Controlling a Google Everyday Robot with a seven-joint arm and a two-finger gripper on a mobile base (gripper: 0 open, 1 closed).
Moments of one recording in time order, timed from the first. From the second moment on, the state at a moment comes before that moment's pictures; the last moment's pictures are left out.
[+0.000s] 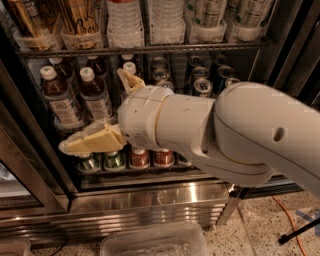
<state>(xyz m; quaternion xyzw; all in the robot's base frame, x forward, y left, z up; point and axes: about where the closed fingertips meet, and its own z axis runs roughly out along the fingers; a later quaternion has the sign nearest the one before) 0.442 0.107 0.976 -0.47 0.61 0.25 0.58</state>
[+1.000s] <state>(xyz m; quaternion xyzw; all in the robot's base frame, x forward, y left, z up) 0.449 0.153 0.989 -0.40 0.61 0.30 0.61</state>
